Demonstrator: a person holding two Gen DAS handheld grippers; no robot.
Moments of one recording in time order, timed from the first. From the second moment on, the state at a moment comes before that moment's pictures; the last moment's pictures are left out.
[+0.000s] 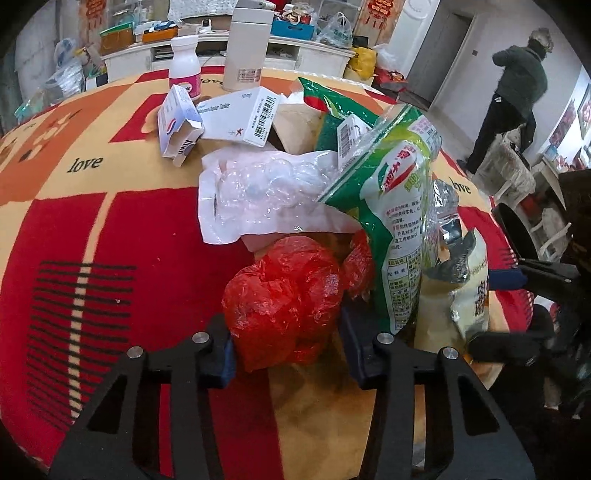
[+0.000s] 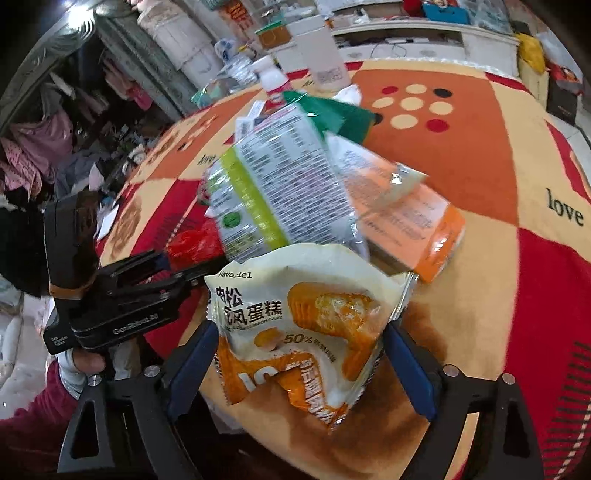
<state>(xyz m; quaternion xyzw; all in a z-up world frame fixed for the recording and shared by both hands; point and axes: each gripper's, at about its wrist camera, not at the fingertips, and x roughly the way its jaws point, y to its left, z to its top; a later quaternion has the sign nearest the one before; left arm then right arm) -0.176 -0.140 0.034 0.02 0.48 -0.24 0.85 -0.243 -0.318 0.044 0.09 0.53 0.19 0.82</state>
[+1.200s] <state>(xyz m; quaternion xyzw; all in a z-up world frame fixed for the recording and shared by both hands) -0.235 -0.123 0.072 0.01 0.48 -0.28 0.83 -0.261 -0.311 0.046 -0.04 0.53 0.21 0.82</state>
